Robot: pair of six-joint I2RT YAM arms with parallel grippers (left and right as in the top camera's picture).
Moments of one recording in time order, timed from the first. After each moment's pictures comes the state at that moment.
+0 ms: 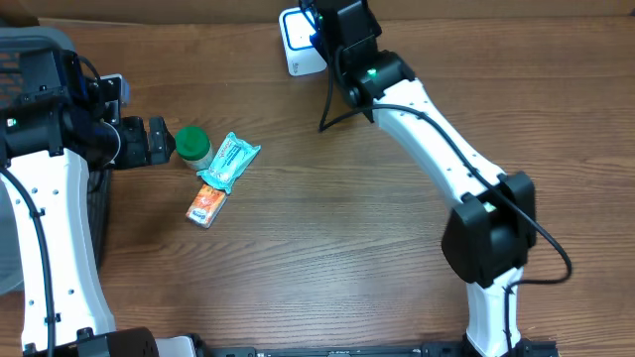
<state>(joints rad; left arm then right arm) 0.24 1.54 1.66 -1.33 0.09 0.06 0.51 2.14 1.96 -0.28 0.44 -0.40</state>
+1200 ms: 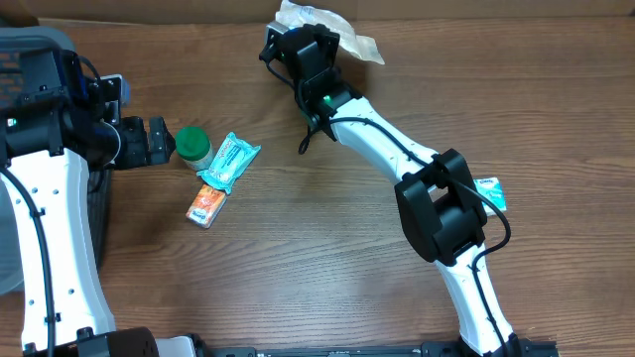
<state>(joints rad) 0.24 1.54 1.66 -1.33 0.09 0.06 0.59 2.37 1.96 -0.01 0.68 -1.11</state>
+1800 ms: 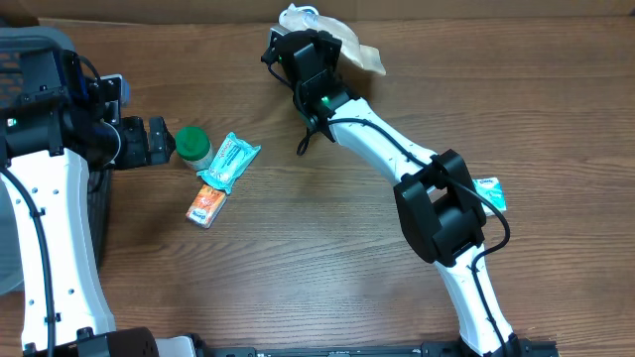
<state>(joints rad) 0.24 1.54 1.66 -1.33 0.09 0.06 0.60 2.37 1.96 -0.10 0.72 -1.00</state>
